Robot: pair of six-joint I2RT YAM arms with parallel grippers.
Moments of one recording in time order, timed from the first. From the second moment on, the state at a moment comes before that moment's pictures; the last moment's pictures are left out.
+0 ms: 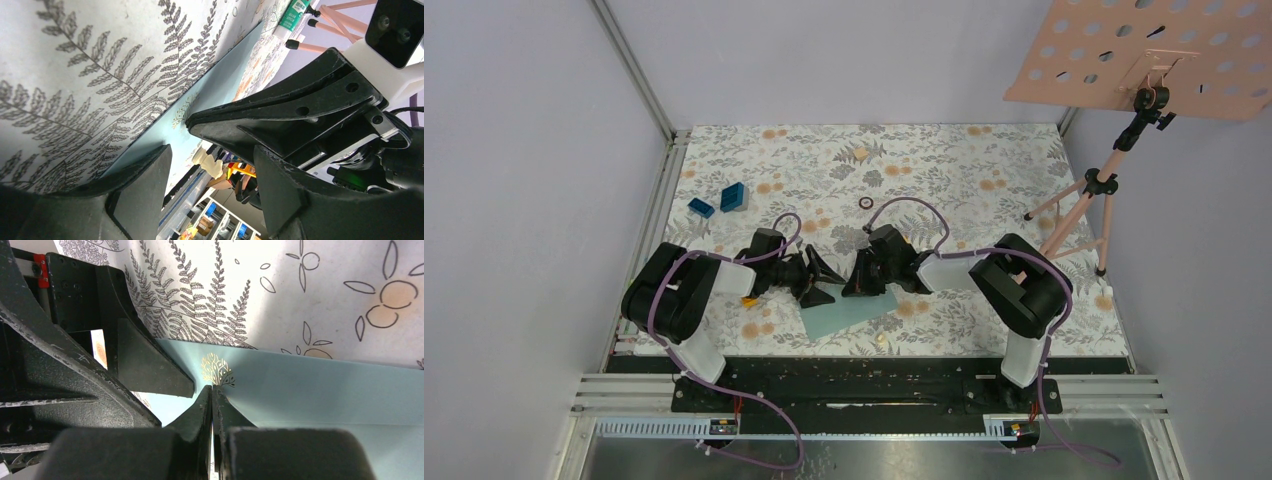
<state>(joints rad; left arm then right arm) -0.35 1.68 0.52 0.31 0.80 -1.13 0.77 1.84 0.85 0.17 -0.32 0.87</state>
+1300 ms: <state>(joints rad) -0.34 1.69 0.52 0.34 0.81 -1.13 0.84 1.83 0.84 0.14 -0.45 0.82</state>
